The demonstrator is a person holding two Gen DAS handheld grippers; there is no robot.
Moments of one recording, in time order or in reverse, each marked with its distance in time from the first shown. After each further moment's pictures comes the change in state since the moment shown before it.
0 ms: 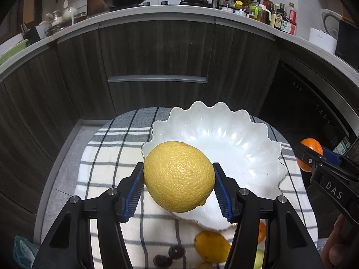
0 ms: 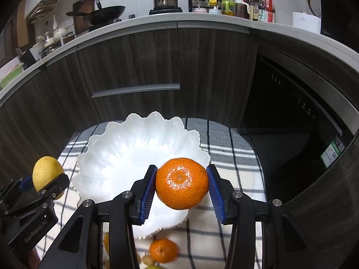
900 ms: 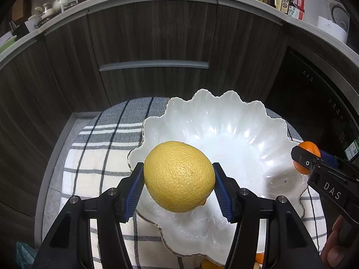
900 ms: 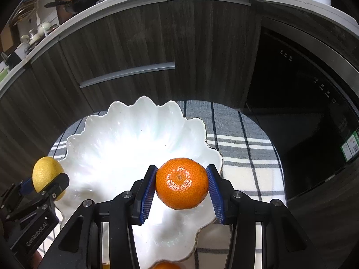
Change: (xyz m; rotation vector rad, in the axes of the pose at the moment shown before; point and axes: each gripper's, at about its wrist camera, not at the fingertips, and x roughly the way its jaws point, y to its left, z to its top) left arm 0.069 0.001 0.016 0.013 0.098 -0.012; right arm 0.076 0.001 0.010 0.054 0.130 -0.001
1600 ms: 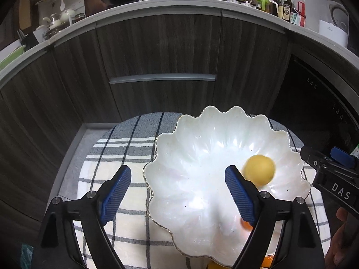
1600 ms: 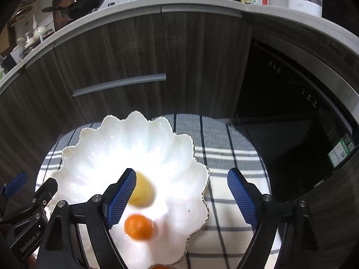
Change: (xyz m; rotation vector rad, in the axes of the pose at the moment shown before) left arm -0.023 0.001 0.011 0.004 -0.074 0.063; right arm -0.018 -0.003 0.010 0.004 -0.066 -0.071
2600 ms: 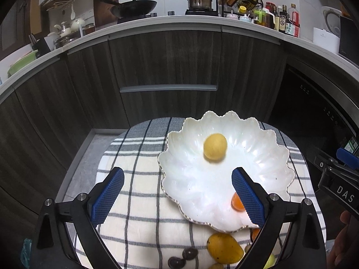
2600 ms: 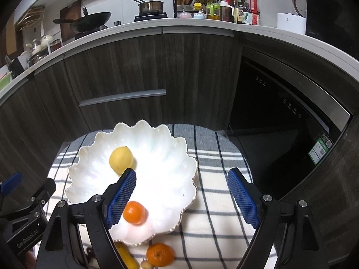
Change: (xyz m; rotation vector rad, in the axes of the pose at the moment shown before) left arm -0.070 0.002 -0.030 -0.002 -0.075 0.034; right arm -0.074 -0.008 -0.027 -0.003 -0.099 -0.008
